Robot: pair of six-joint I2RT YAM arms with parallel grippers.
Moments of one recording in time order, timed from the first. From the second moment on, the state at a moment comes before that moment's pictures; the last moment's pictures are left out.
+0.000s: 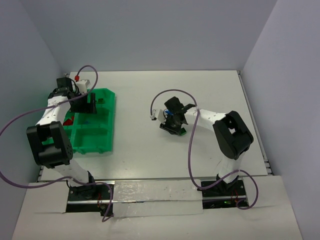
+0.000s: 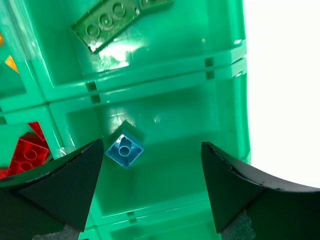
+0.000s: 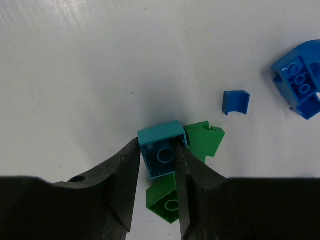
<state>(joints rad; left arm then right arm) 0.18 1.67 1.28 -0.64 0.27 0.26 0.60 1.81 1.14 -0.50 -0.19 -0.66</state>
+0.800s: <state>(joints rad) 0.13 1.52 1.28 -0.55 0.75 0.19 0.46 1.83 1.60 -0.75 -0.59 -0.36</state>
